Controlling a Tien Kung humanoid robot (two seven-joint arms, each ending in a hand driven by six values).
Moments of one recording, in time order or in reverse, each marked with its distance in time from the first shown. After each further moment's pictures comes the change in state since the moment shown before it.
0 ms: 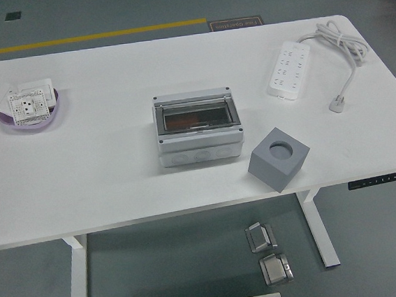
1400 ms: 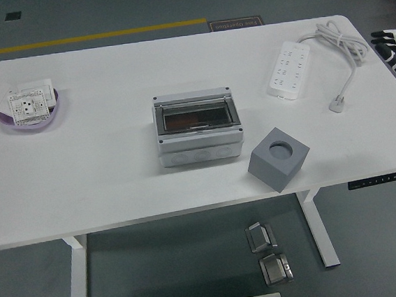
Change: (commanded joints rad) left arm 0.104 -0.004 -0.026 0.000 -0.057 0.004 -0.014; right arm 0.139 -0.006 -0.114 -0.018 -0.466 -0.003 -0.165
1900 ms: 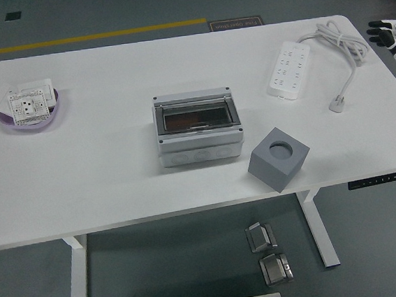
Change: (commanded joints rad) left arm 0.027 -0.015 -0.126 0.000 0.117 -0.004 0.033; right arm 0.052 0.022 -0.025 -0.018 0.134 0.018 0.028
